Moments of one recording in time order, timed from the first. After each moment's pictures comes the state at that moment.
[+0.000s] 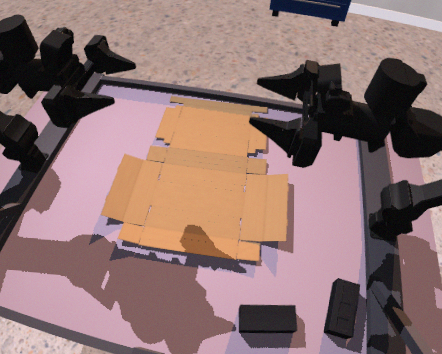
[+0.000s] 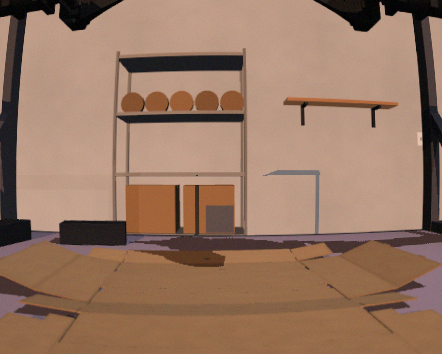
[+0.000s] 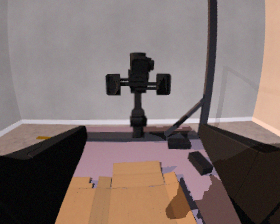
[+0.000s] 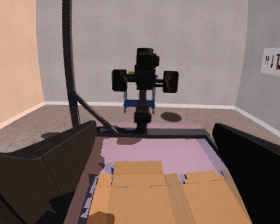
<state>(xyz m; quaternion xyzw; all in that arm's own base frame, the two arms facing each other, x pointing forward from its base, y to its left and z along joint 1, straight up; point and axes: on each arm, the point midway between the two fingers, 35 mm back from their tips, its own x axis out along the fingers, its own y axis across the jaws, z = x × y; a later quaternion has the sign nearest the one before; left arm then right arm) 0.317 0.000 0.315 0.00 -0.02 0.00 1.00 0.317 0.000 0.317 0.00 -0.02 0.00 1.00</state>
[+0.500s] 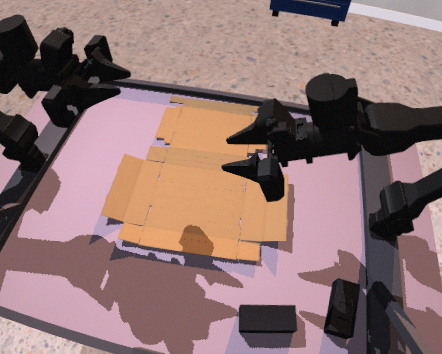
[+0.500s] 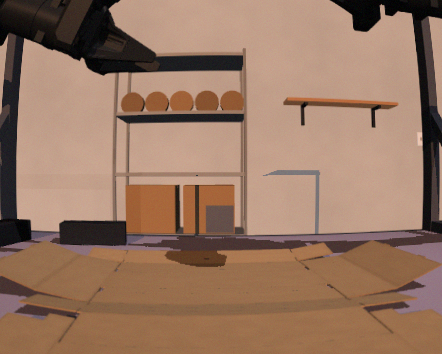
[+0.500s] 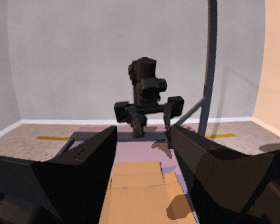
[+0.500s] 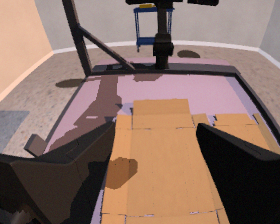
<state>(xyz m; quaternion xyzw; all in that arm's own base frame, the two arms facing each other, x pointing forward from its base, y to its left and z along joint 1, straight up) 0.317 0.000 0.315 0.00 -0.02 0.00 1.00 0.355 0.034 0.231 0.03 0.20 0.04 0.98</state>
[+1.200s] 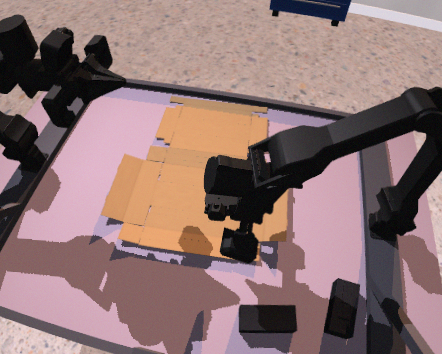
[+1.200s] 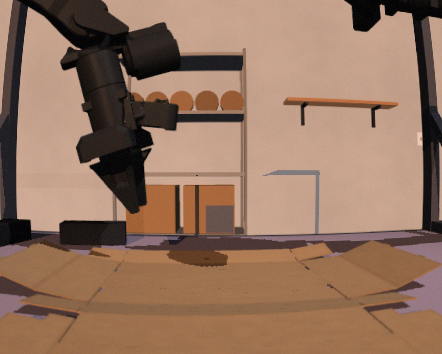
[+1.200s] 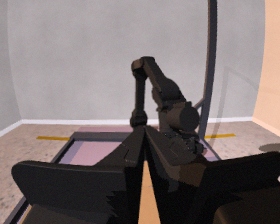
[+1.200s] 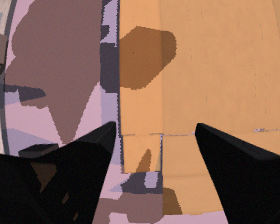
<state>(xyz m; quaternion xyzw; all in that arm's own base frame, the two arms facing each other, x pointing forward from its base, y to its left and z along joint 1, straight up) 0.317 0.000 0.315 0.00 -0.02 0.00 1.00 0.347 0.097 0.082 0.03 0.59 0.03 0.80</state>
